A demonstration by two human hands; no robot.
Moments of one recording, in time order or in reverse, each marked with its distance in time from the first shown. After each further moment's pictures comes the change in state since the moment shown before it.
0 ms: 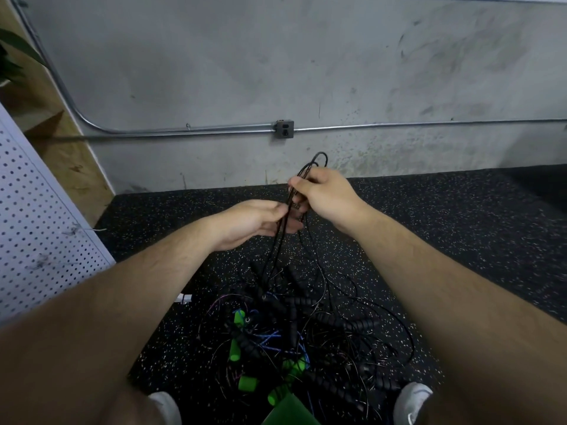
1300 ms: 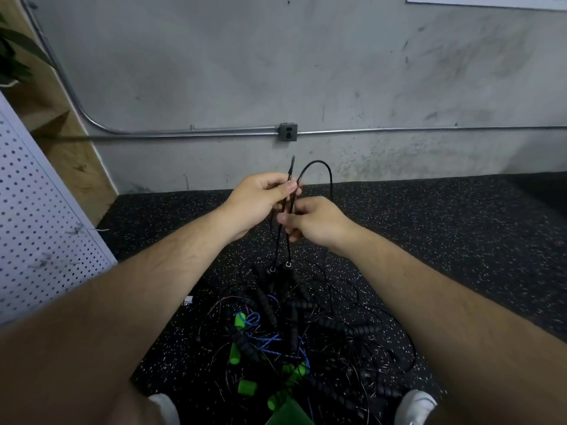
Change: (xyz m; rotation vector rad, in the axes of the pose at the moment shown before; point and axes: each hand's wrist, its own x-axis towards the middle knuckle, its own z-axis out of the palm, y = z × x) left_hand 0.006 0.031 0.007 0.012 0.377 0.233; right_hand -0.016 0.011 0.018 -0.094 -0.173 0.072
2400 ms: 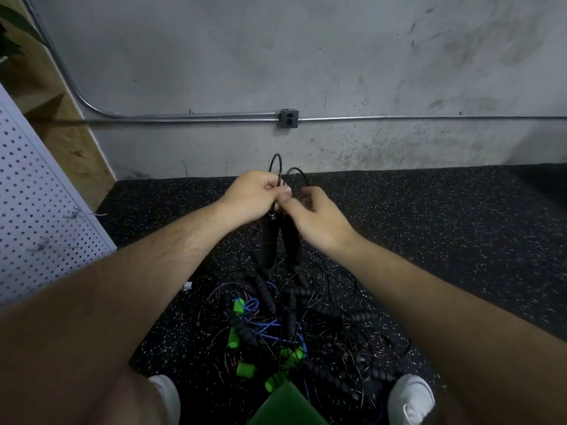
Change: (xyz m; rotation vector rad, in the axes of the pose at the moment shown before) left_hand -0.002 -0.015 -0.003 0.297 0.002 -0.151; right_hand -0.022 0.008 0.012 -0.199 0.163 0.057
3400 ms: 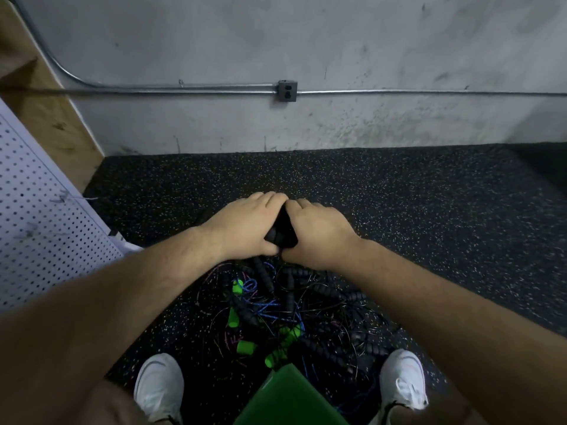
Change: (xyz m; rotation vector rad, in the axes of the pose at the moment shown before) left_hand -0.037 -0.033 0.004 0.918 -0.222 0.405; right_hand -0.011 0.004 0.016 -0.848 -0.148 -0.362
